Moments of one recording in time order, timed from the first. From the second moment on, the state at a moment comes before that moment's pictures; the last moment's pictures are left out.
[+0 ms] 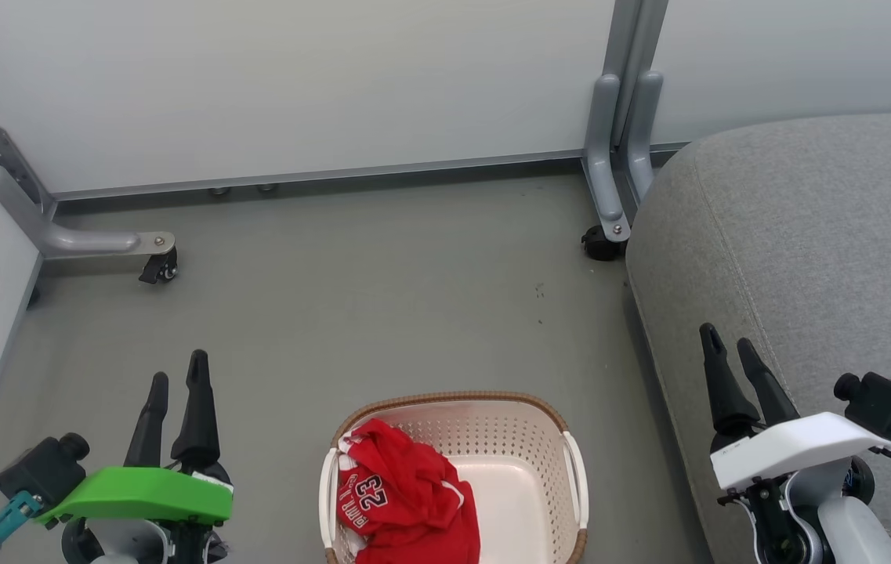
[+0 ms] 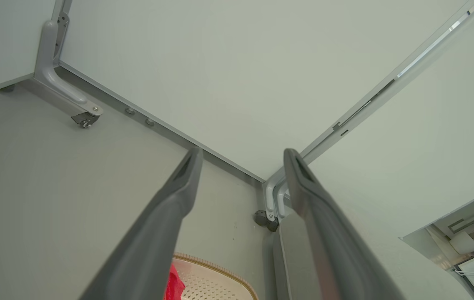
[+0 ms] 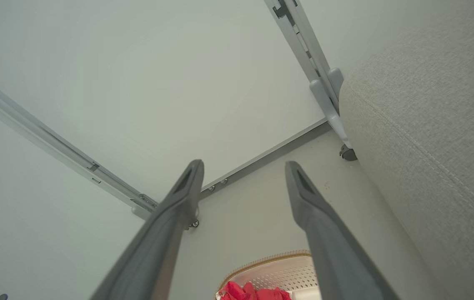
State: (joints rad) left arm -0.06 0.07 -0.01 0.19 -0.80 -0.13 -0.09; right arm -0.07 -0.09 0.05 0.18 0.73 0.13 -0.09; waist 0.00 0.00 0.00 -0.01
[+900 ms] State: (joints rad) left arm -0.05 0.07 -0.02 0.23 -0.48 -0.13 -0.17; right arm -0.07 -0.09 0.09 0.18 0.43 0.13 -0.10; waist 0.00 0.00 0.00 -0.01
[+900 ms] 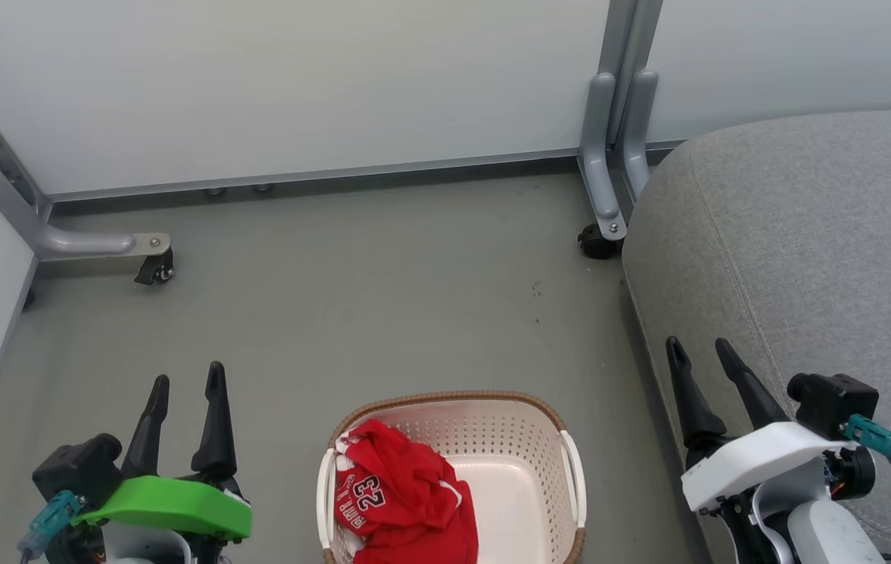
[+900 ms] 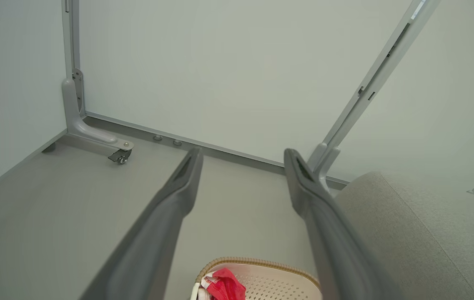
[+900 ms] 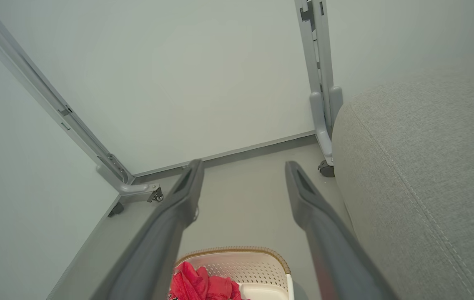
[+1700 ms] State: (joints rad) left arm -0.05 0.06 0.00 0.28 -0.28 -0.13 -0.22; right arm -0.05 -0.08 0.11 0.17 0.25 0.13 -0.12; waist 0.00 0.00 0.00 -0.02
